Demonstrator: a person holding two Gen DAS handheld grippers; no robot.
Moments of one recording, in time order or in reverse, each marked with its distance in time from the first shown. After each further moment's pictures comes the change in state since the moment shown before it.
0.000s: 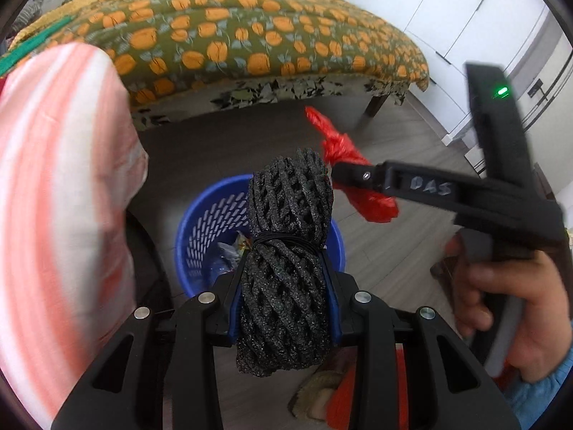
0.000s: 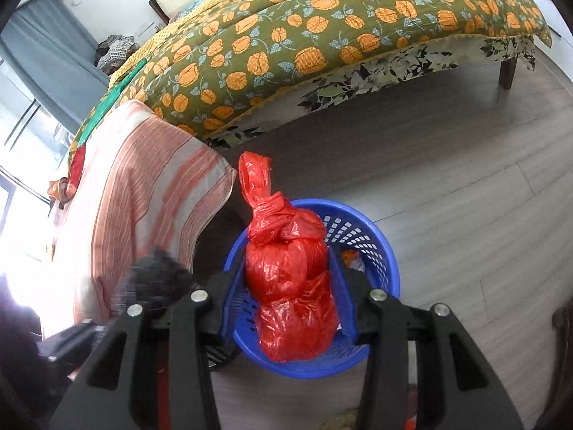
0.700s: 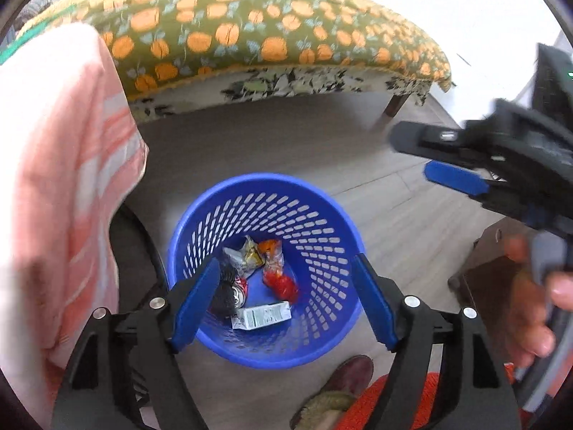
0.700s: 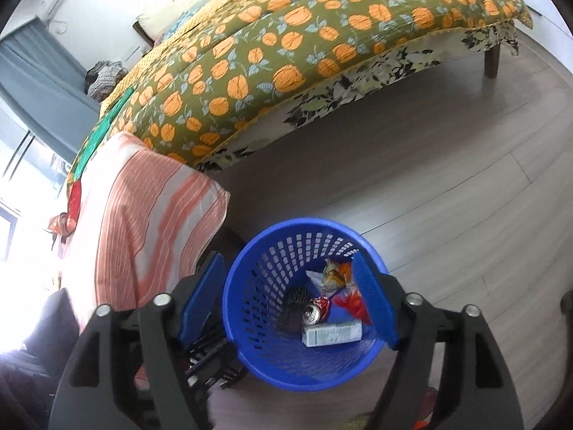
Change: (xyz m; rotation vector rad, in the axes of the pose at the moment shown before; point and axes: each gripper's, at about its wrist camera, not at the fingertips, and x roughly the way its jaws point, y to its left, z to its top) left arm 0.037 0.006 0.006 -0.030 -0.013 0.048; right arm -0.009 -0.017 0.014 0.096 -0.050 -0.003
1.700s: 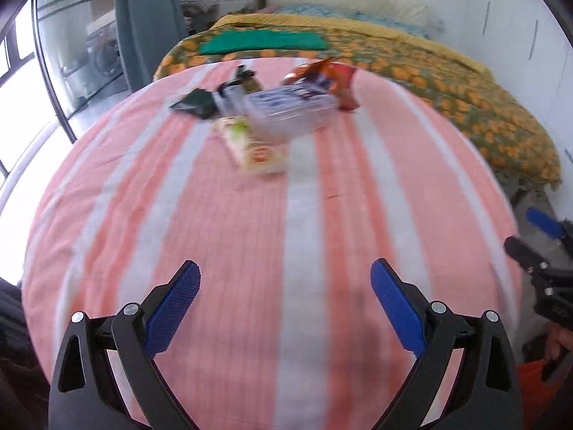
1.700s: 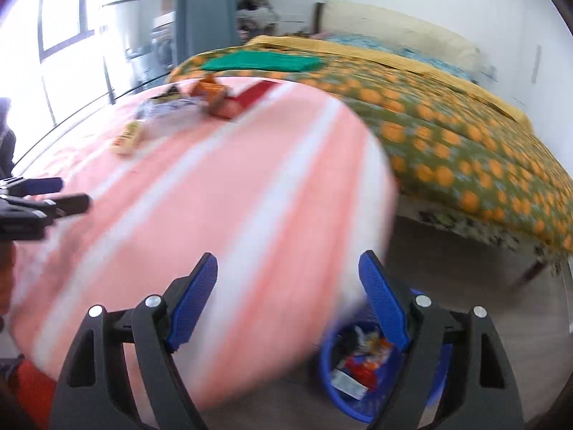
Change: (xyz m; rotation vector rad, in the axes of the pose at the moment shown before) left arm -0.242 0.271 -0.107 -0.314 -0.194 0.501; right arm 0.006 0.286 -0.128 -0.783 -0.148 0.006
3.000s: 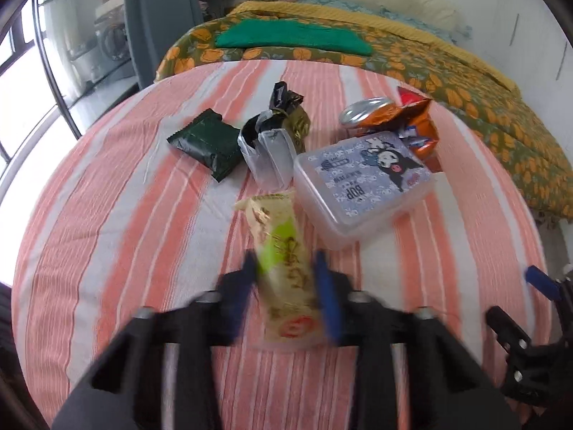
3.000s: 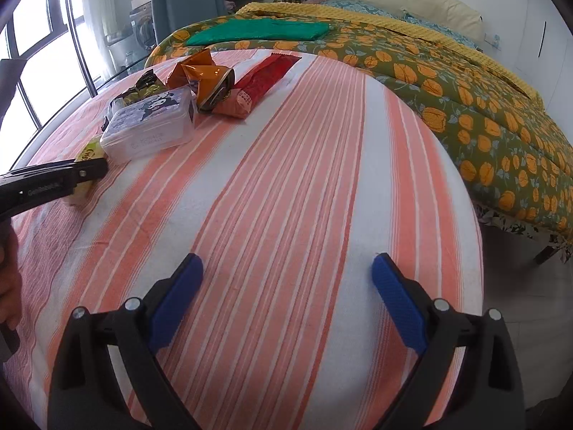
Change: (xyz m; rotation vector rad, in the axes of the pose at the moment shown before) left arm 0.078 0.041 0.092 -0.073 0.051 -0.017; right arm 0.095 0.036 0.061 0.079 0.144 -0.022
